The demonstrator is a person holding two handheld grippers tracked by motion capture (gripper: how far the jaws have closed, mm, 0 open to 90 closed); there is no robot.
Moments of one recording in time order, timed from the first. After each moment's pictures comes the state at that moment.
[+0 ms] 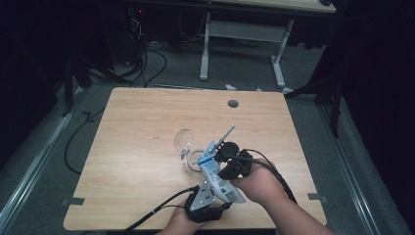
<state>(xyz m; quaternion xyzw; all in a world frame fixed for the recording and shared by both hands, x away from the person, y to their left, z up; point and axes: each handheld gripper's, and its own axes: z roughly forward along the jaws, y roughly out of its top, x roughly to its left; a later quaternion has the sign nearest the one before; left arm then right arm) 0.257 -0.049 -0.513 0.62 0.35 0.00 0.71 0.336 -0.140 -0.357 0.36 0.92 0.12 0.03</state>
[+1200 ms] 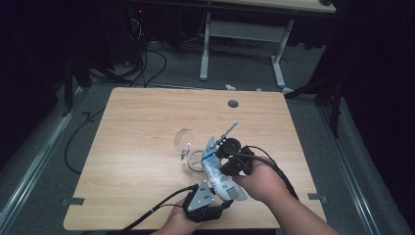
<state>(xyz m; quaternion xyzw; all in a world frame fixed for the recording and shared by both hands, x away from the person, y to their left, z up) 0.255 -0.044 -0.493 0.61 0.33 0.00 0.72 0.339 -0.141 -0.349 0.38 0.92 0.13 0.06</state>
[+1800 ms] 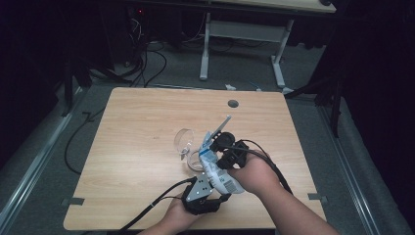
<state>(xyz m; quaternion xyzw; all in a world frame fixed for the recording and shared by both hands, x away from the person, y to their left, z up) 0.272 -0.042 -0.492 0.62 0.34 -0.01 0.71 0.356 -0.130 -0.349 0.38 0.91 0.11 0.07</state>
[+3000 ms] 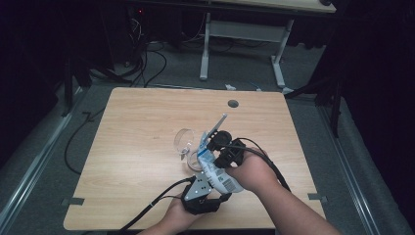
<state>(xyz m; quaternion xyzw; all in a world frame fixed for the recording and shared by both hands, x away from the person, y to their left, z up) 0.272 -0.040 -0.486 0.61 0.34 -0.02 0.72 0.359 -0.123 -0.346 0.37 0.92 0.11 0.06</state>
